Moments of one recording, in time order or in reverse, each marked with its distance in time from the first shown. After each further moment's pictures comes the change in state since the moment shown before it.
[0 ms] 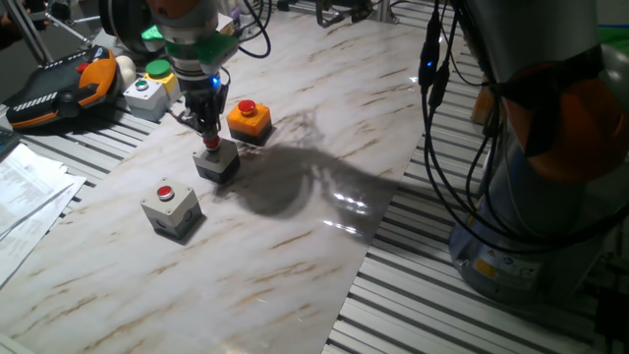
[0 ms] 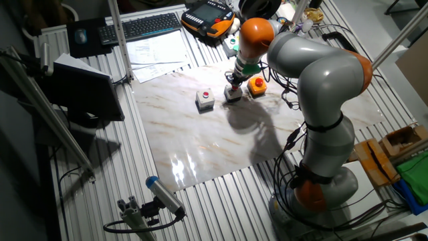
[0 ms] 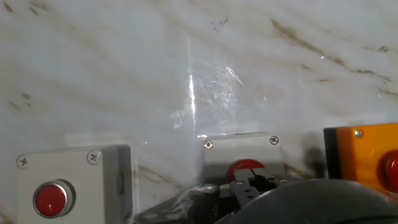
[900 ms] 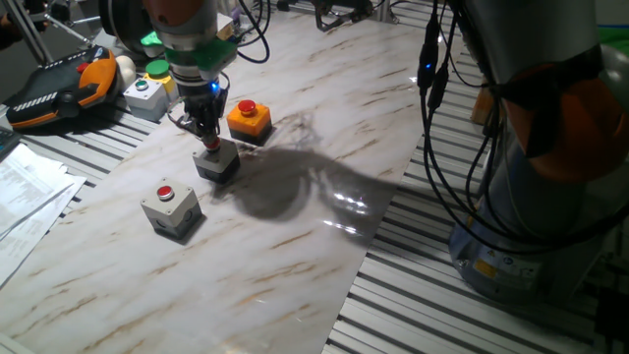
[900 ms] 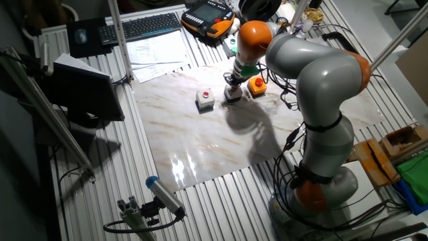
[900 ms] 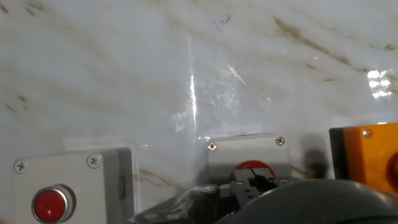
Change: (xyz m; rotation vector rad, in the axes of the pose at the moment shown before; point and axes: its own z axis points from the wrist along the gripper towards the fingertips) arm 0.001 0.005 0.002 0.008 0.000 0.014
